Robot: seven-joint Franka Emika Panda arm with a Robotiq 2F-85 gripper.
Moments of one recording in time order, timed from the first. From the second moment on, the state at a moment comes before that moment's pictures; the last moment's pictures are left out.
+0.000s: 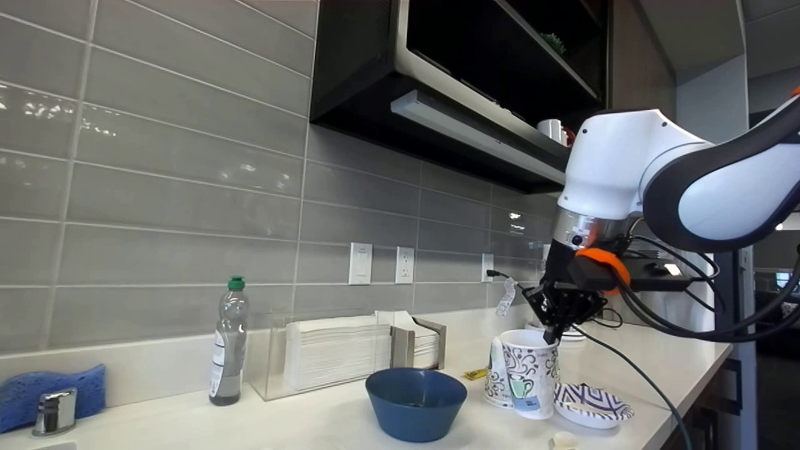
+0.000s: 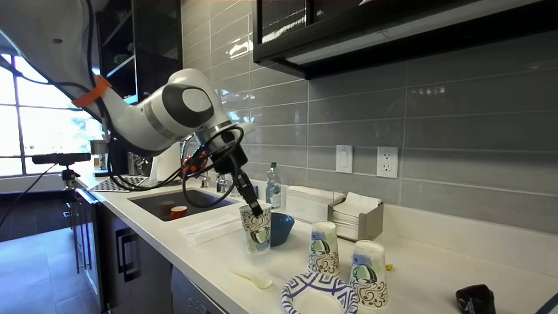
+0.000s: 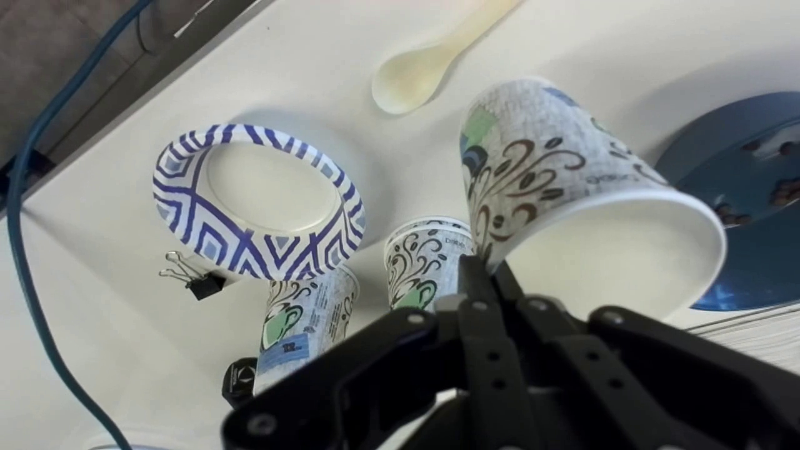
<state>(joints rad) -0.10 -0.42 0.13 -2.64 -0.47 2.56 0.97</state>
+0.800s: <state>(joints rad) -0.11 -0.36 0.13 -2.72 -0.32 2.74 0.96</state>
